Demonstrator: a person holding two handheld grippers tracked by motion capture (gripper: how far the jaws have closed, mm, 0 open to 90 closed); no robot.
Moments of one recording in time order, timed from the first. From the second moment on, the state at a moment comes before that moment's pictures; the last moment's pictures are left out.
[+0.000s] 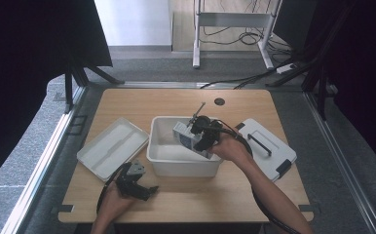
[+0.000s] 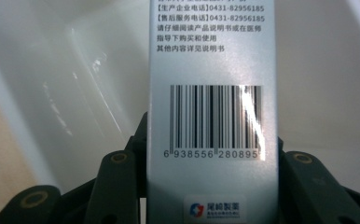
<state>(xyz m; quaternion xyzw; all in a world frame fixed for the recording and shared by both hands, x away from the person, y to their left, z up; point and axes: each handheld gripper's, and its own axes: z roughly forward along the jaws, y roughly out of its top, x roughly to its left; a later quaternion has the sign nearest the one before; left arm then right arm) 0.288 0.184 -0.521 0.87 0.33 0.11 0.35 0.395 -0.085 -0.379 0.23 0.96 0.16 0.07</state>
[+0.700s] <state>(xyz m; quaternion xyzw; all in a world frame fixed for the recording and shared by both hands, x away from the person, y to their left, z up) 0.287 0.185 -0.522 0.87 0.33 0.11 0.35 0.403 -0.081 -0.406 0.25 0.95 0.16 0.05</state>
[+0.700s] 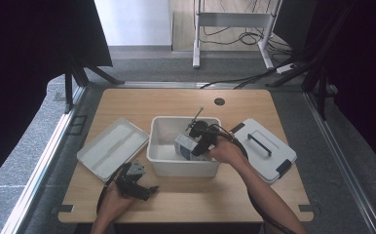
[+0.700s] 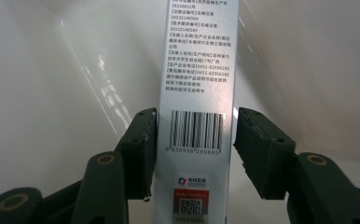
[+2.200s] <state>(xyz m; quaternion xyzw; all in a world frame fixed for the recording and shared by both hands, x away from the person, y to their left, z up) 0.286 0.185 -0.521 0.87 0.33 0.11 0.35 0.328 -0.183 -0.366 0.27 0.90 0.32 0.10</state>
